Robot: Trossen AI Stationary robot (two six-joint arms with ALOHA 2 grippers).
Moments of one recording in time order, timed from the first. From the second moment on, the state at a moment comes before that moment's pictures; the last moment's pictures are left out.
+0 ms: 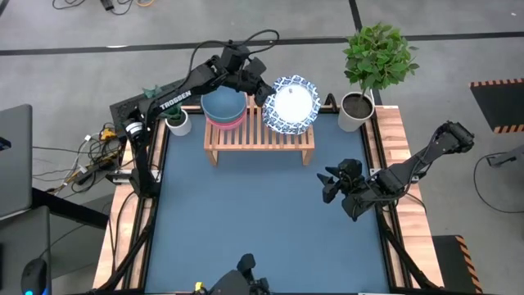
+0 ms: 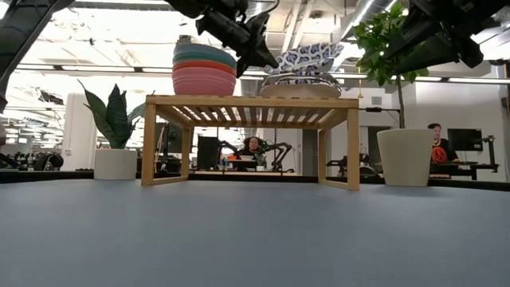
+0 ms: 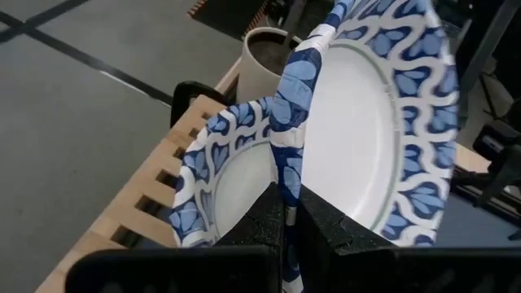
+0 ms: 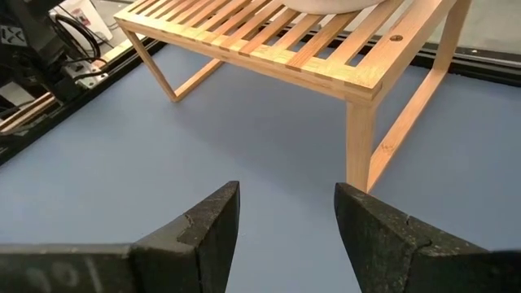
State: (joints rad) left arm 0.65 1.90 1.92 -0.51 0.41 -0.15; right arm 0.55 1.07 0.80 -0.75 0.99 1.25
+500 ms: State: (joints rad) left arm 0.65 1.90 1.92 -0.56 0.40 -0.14; right arm 0.55 1.07 0.80 -0.75 0.99 1.25
